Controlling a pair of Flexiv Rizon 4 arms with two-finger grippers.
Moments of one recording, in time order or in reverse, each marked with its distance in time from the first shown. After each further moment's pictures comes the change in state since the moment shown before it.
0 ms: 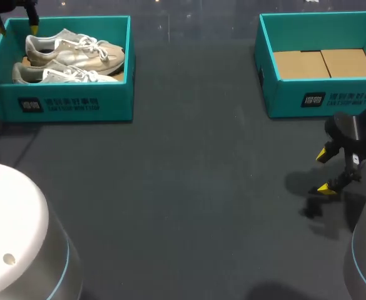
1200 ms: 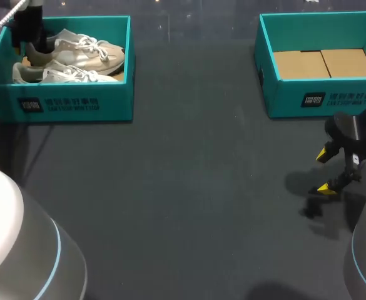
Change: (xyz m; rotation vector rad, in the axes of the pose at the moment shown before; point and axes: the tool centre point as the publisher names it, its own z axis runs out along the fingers) left arm 0.012 0.067 0.121 -0.011 0.231 -0.035; right arm 0.000 0.000 0.000 0.000 0.000 0.000
